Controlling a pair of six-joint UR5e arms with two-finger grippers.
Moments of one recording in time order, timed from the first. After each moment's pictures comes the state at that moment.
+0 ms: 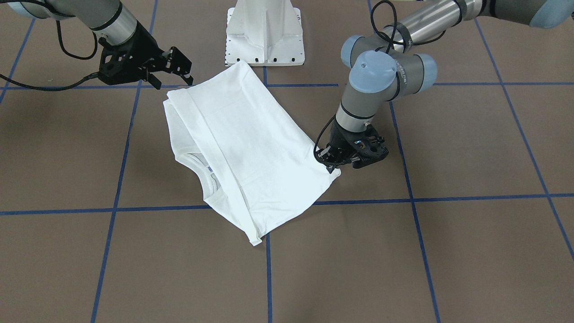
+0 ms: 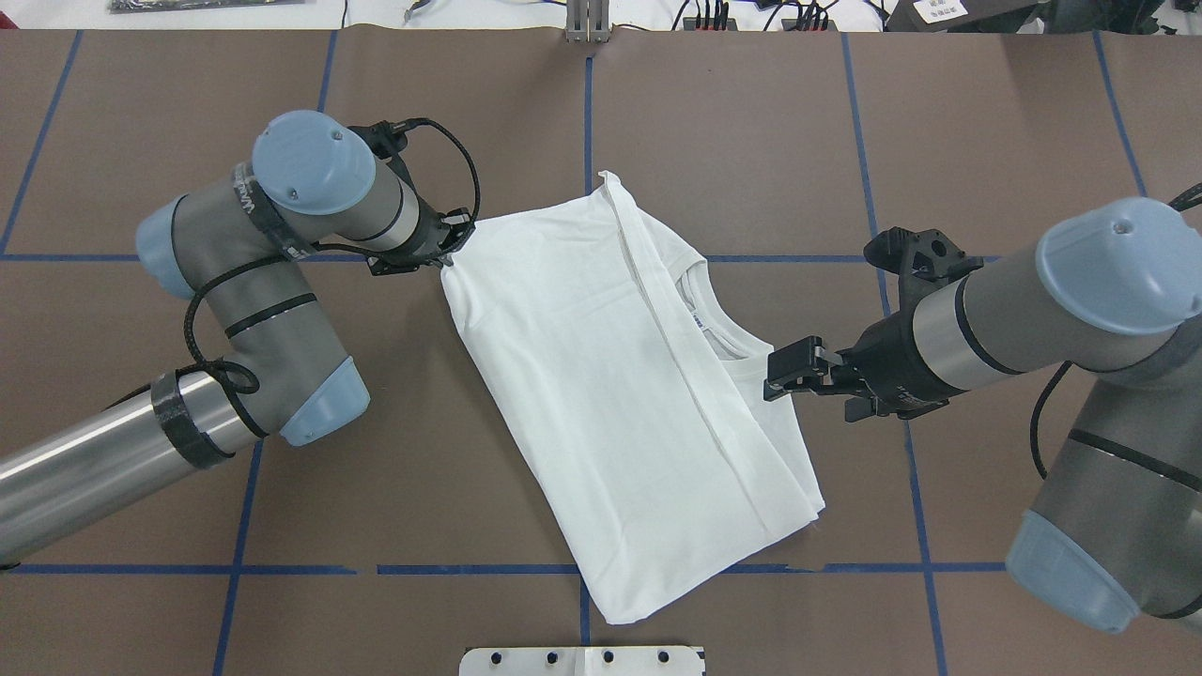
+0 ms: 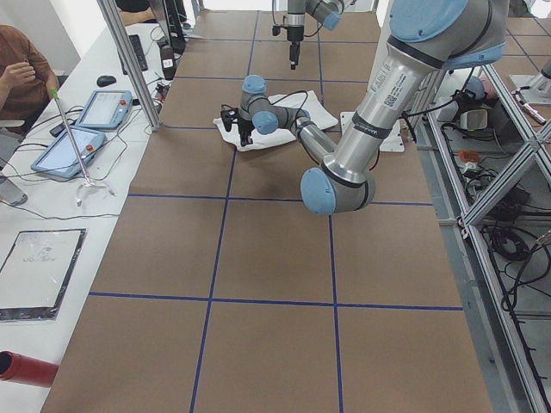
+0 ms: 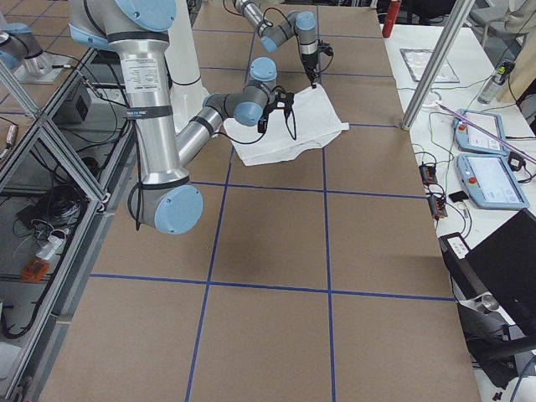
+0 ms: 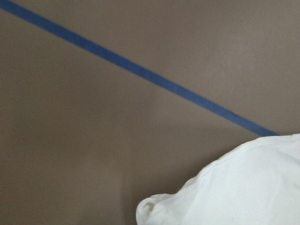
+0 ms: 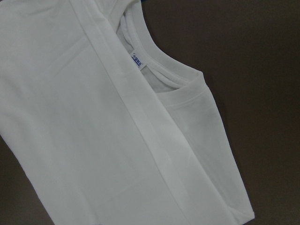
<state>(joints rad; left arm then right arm) -0.70 -2.22 -1.50 -1.89 -1.84 -1.52 0.63 -1.40 2.13 -1.29 2.12 1.40</state>
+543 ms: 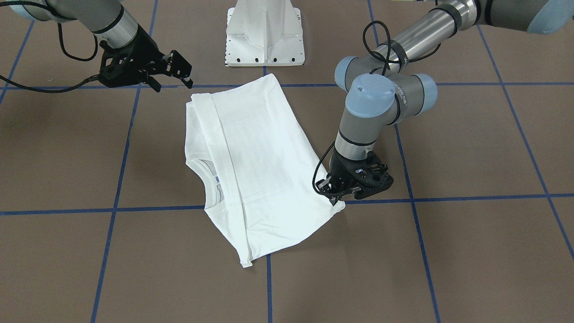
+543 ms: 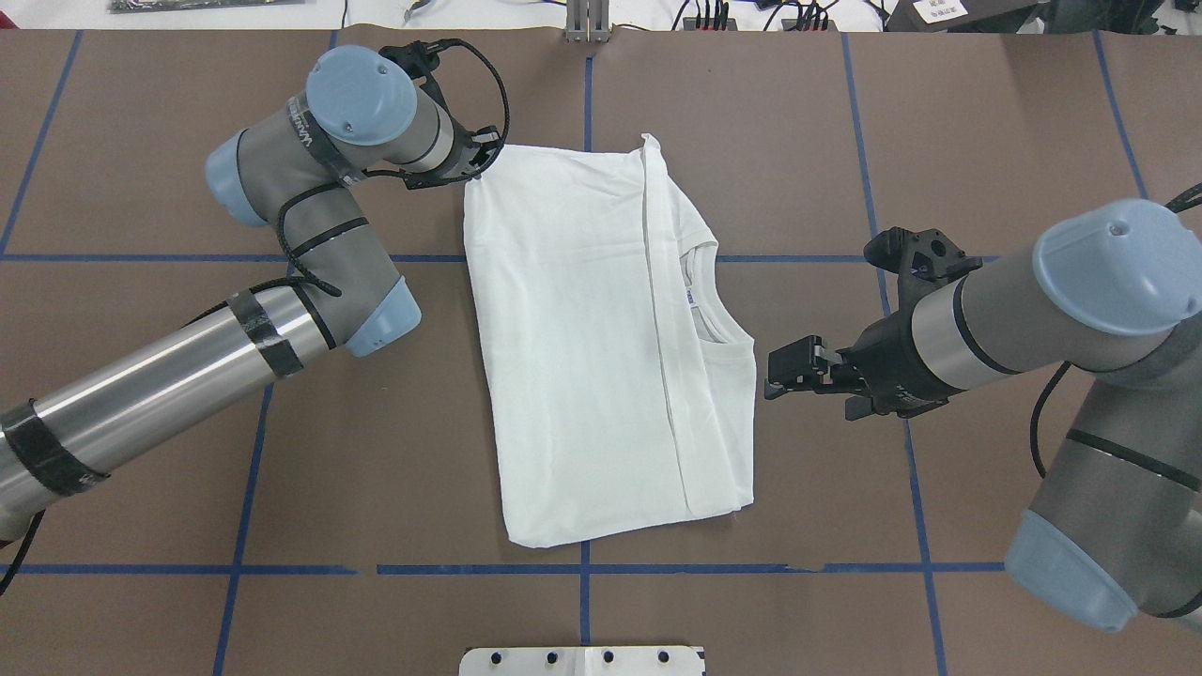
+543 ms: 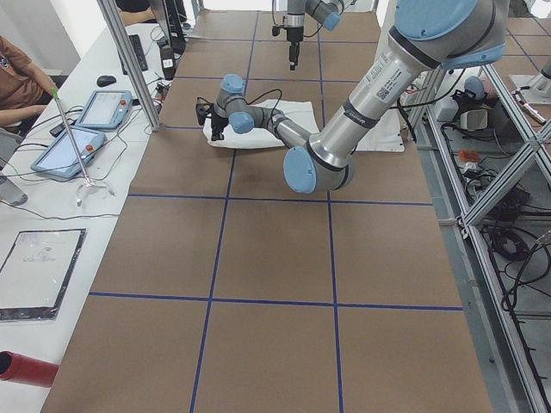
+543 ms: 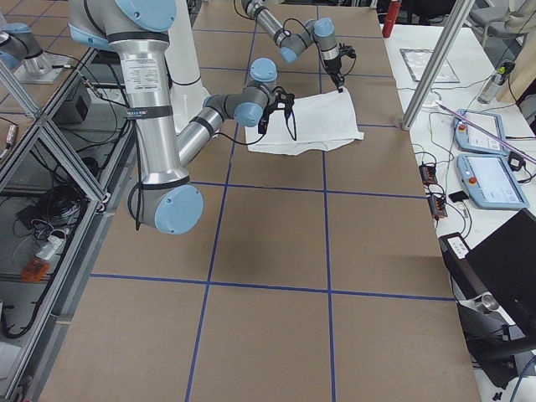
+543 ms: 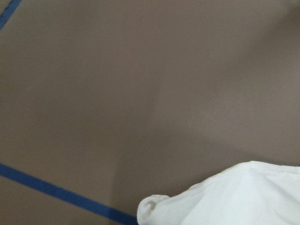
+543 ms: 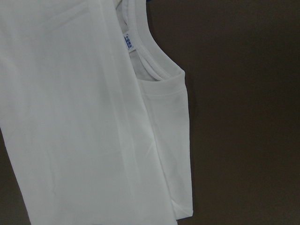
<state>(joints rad) -0.77 -2.40 -1.16 -2.15 -1.76 -1.46 0.63 -1.40 2.12 -1.29 2.11 1.40</state>
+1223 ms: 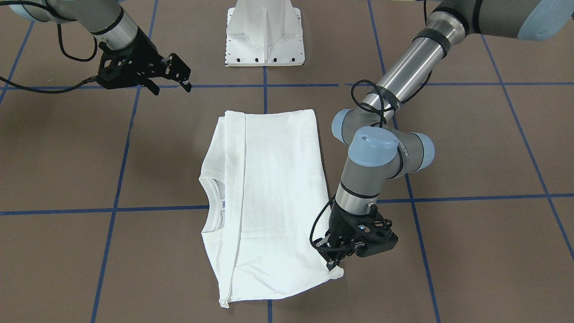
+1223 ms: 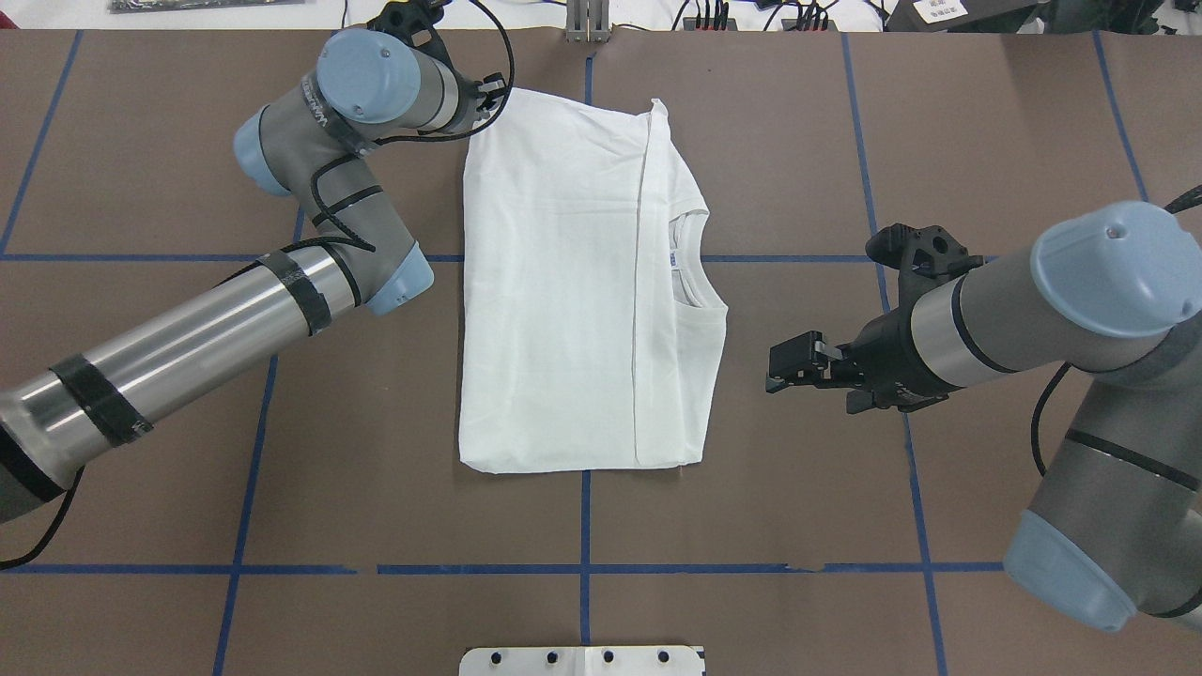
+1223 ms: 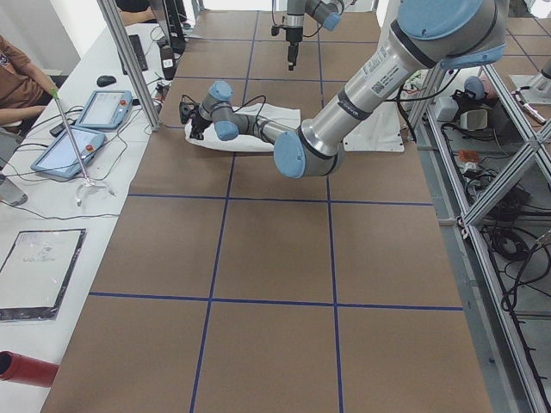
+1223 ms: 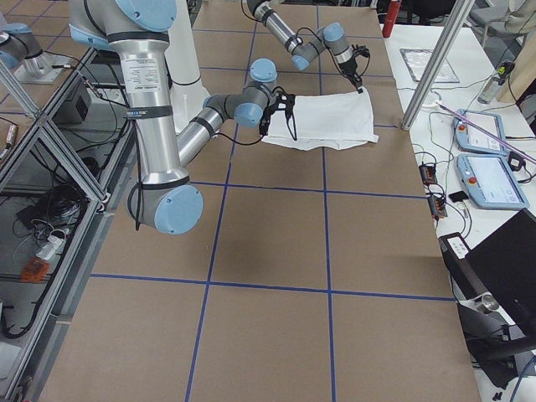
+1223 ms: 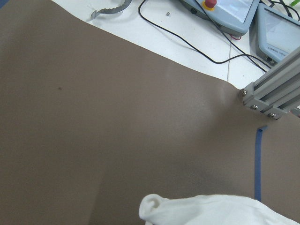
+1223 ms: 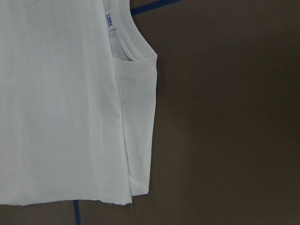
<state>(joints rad) -0.79 -2.50 -0.91 -2.42 -1.65 -1.44 0.63 -1.40 2.12 -1.29 2.08 1.40</state>
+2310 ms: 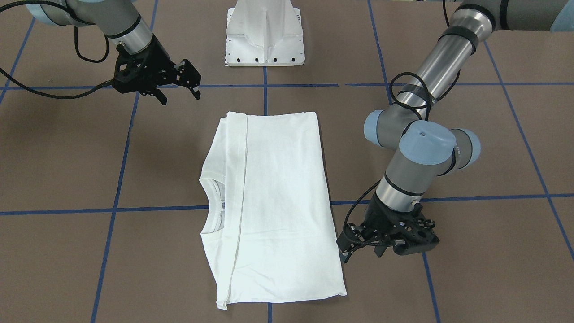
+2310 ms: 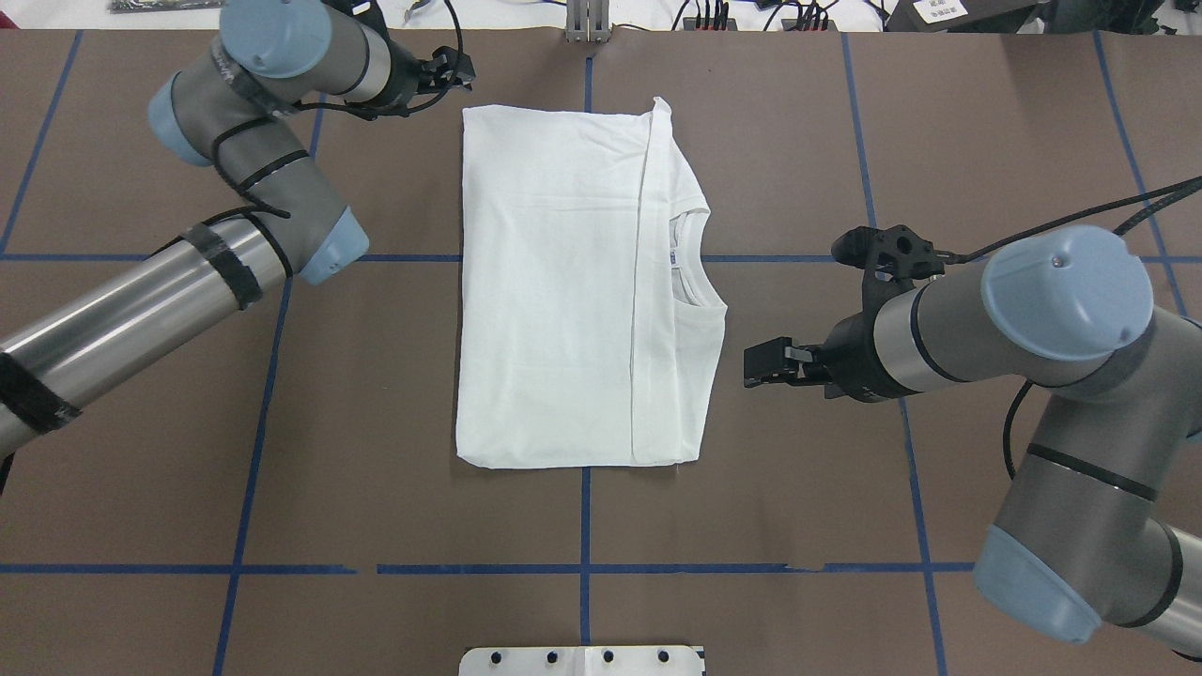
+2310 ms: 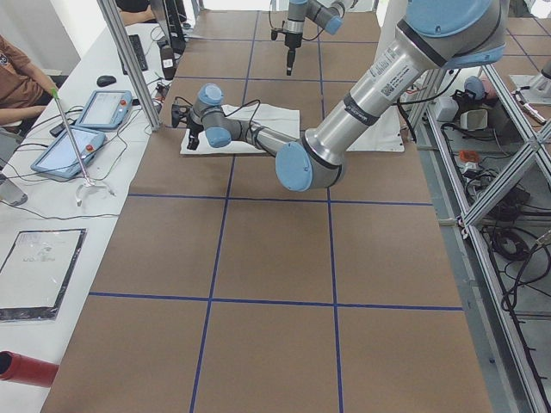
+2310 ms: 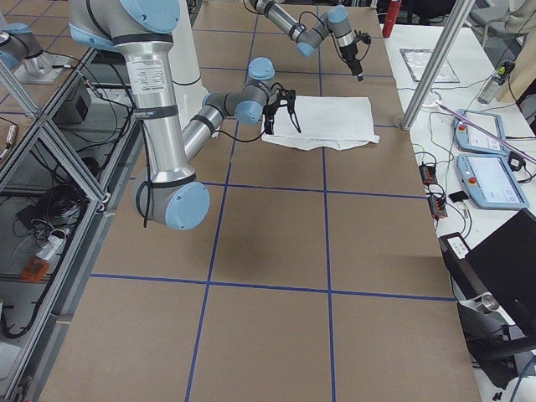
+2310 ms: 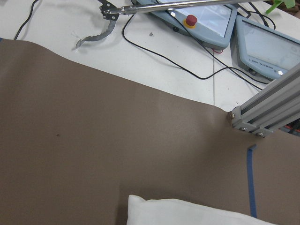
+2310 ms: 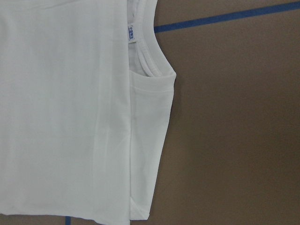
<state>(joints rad) -0.88 -2.32 -1.13 -2.36 -1.87 -1.31 0.57 -1.33 2.07 -1.30 1.92 1.30</state>
